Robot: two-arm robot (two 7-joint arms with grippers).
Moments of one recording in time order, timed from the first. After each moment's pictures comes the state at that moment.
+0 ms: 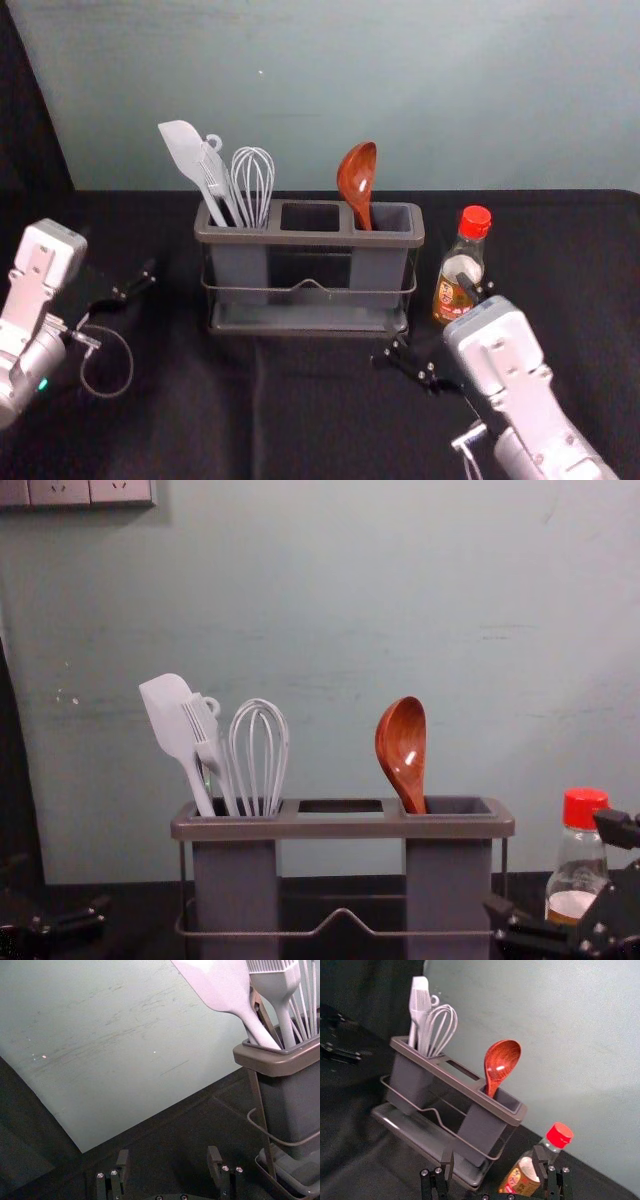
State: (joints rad) left arm -0.20 0.60 0.45 -1.41 -0.25 -0.12 0.03; right arm -0.26 0.37 -0.37 -2.09 -0.27 0.25 -0.05
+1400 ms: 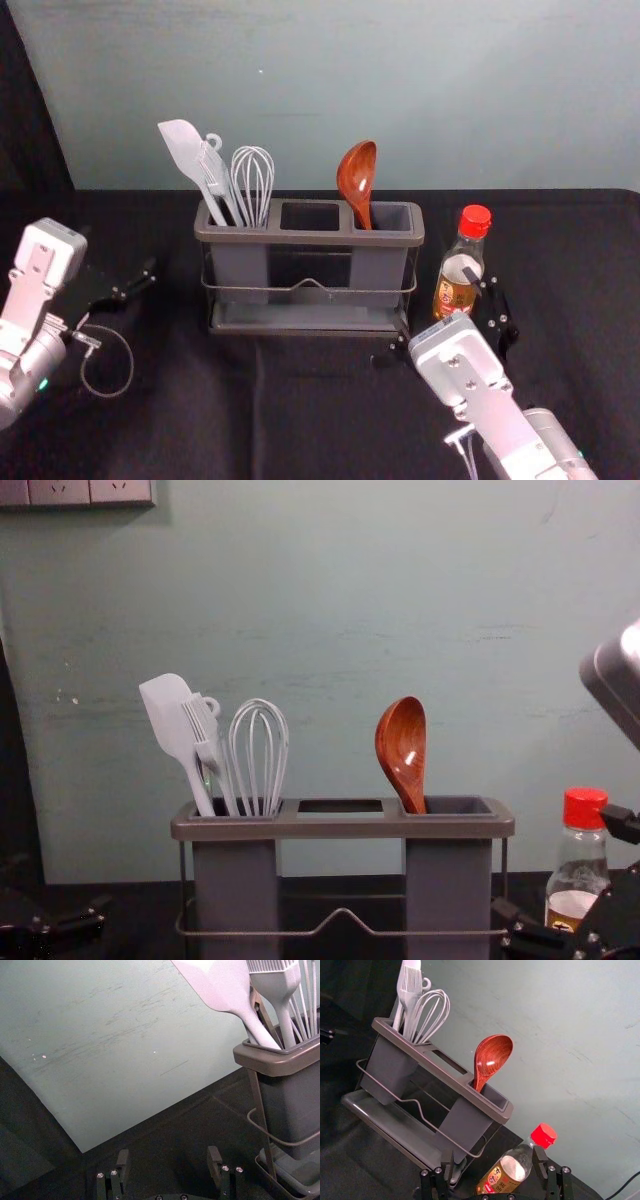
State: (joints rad) left arm -0.20 0.60 0.45 -1.41 -0.25 -0.12 0.03; right arm -0.25 0.32 -0.40 -2.04 -0.43 0.26 -0.12
